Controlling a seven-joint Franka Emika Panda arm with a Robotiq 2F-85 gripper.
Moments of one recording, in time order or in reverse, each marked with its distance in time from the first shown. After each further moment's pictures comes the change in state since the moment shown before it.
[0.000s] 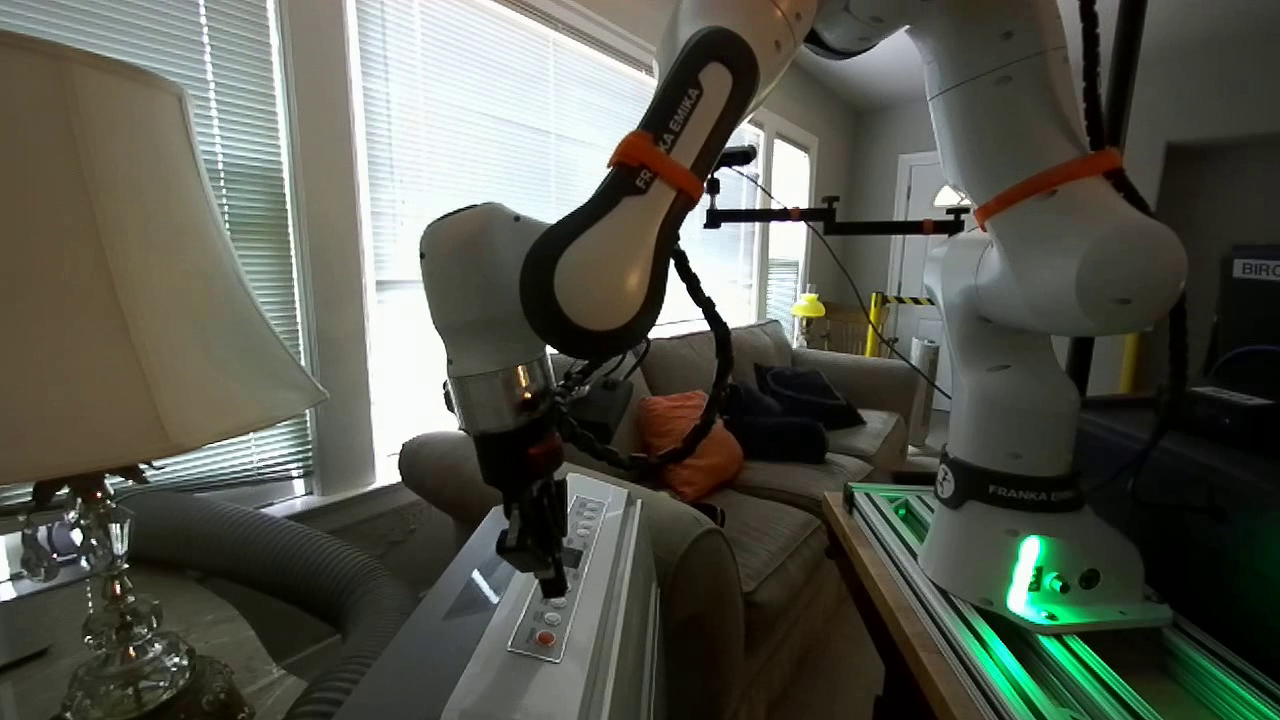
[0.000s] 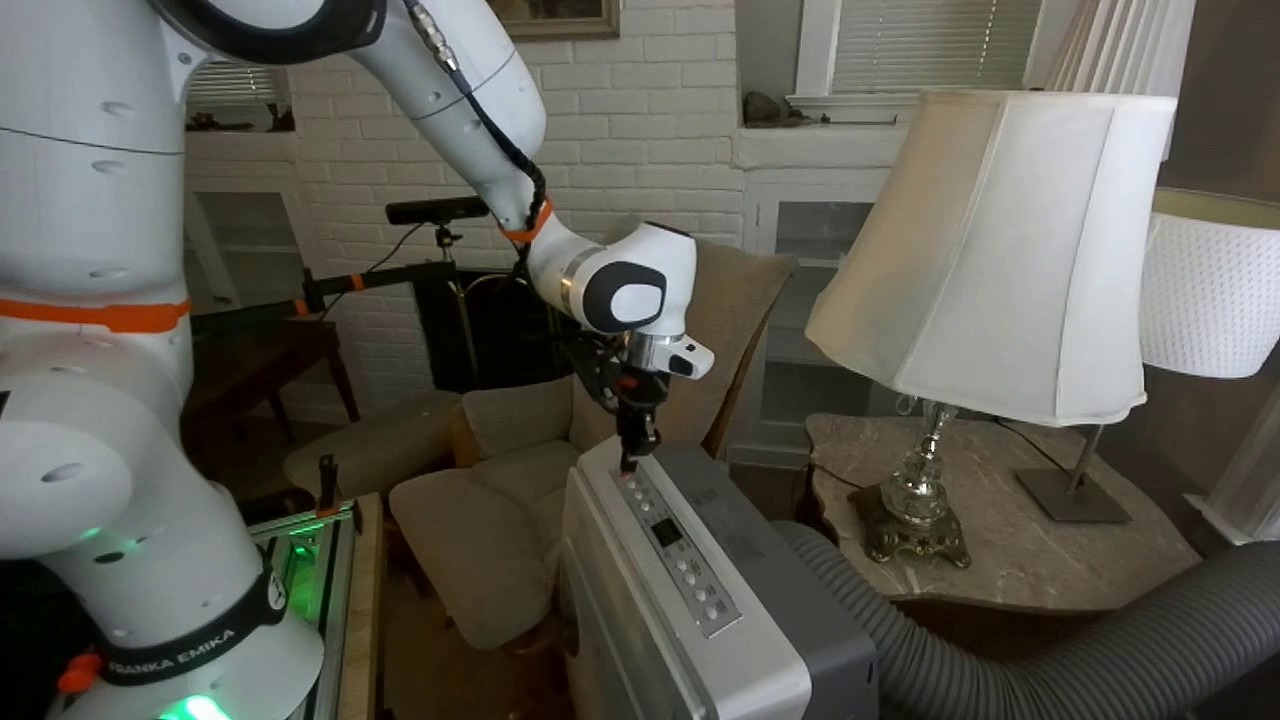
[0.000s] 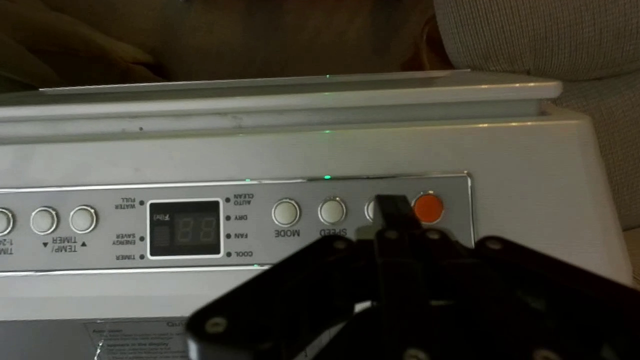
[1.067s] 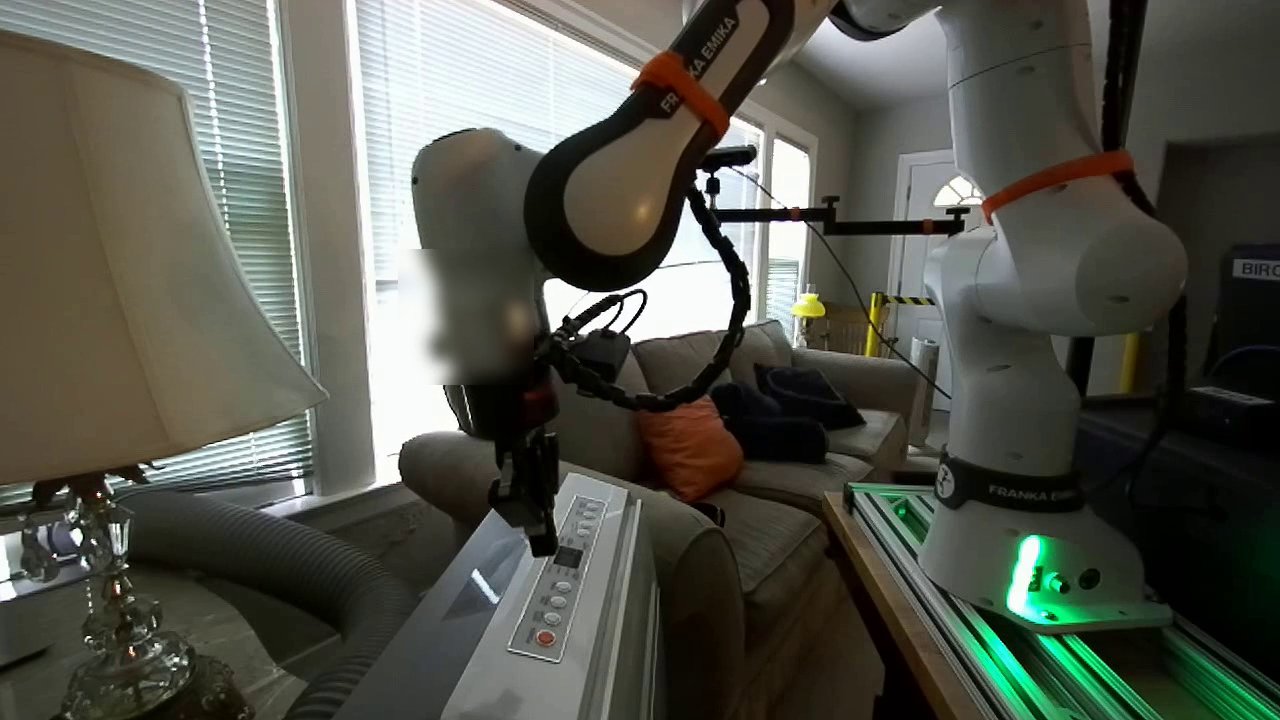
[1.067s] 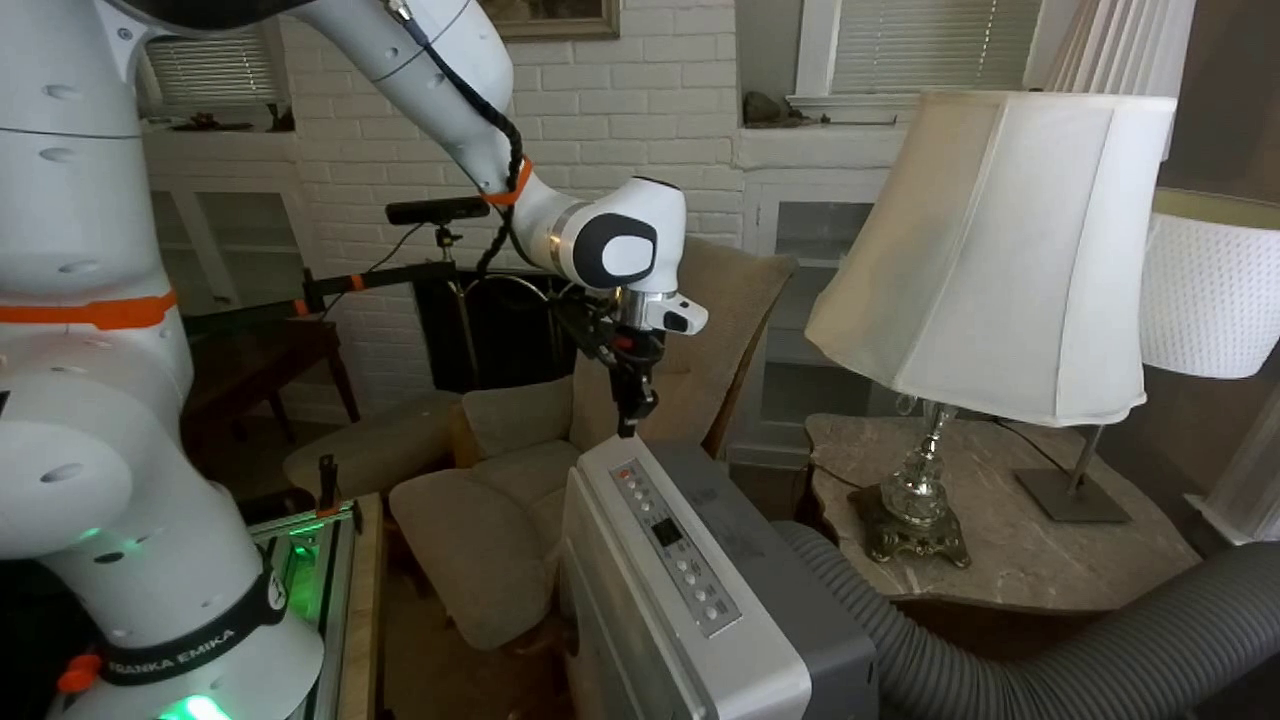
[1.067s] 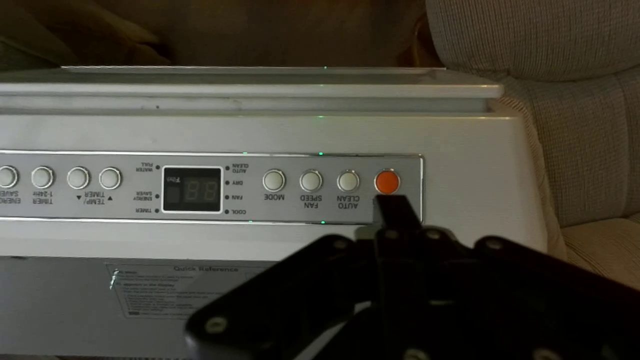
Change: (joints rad) arm -0.001 -0.112 0.037 0.001 -0.006 -0.083 -0.008
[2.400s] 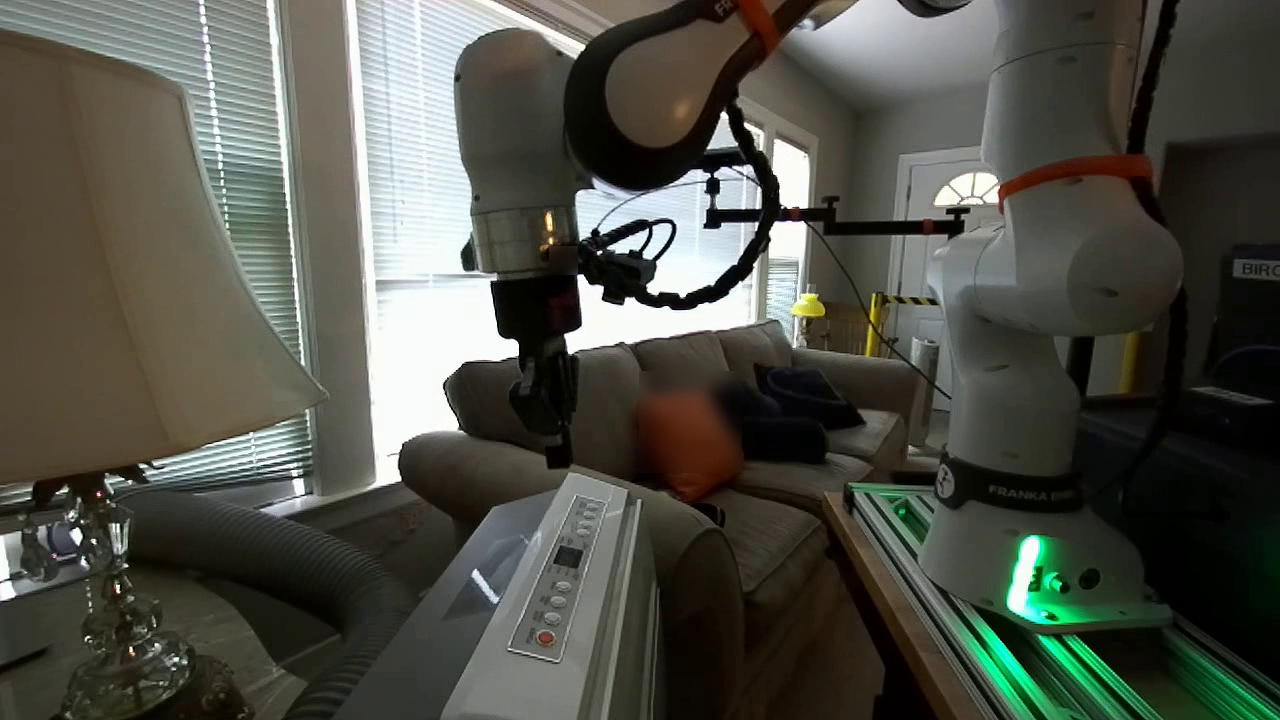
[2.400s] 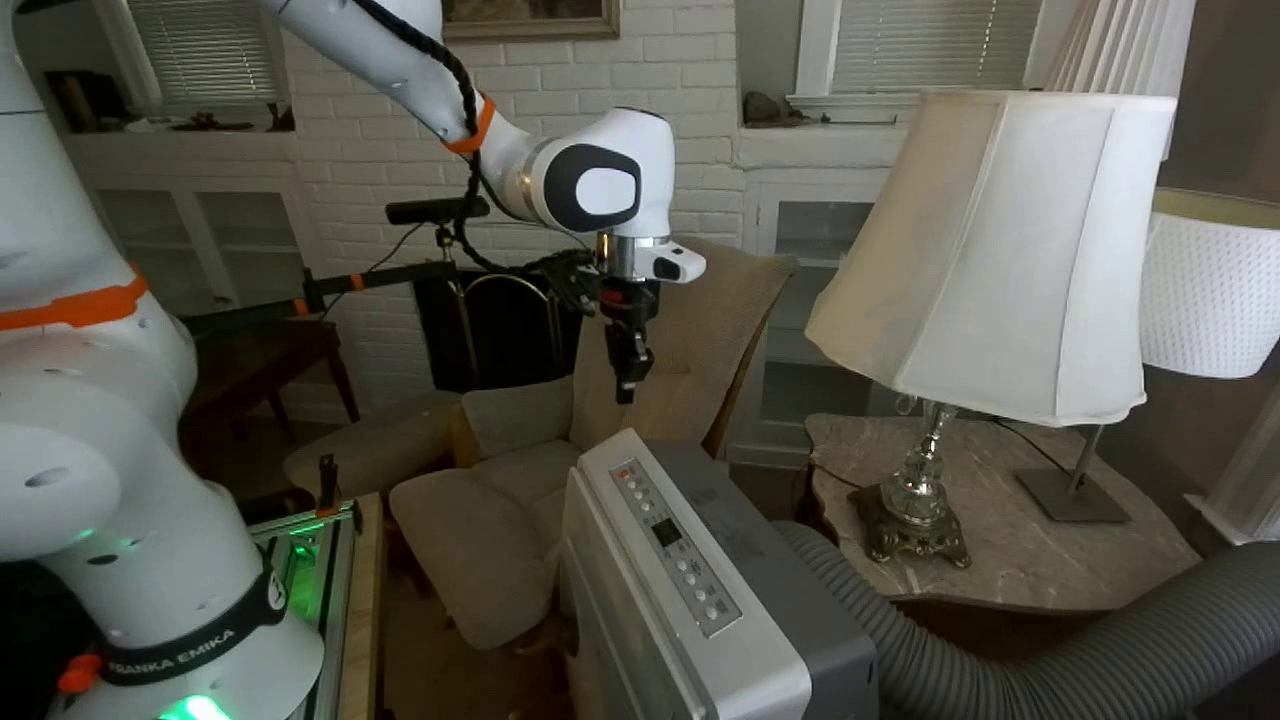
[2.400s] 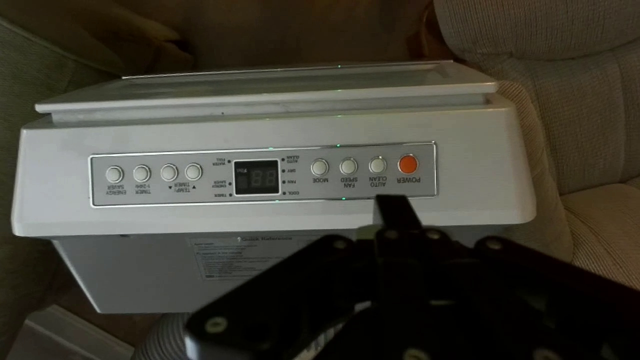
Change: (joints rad) arm -0.047 -0.211 0.014 -0.063 0.007 -0.092 0.012
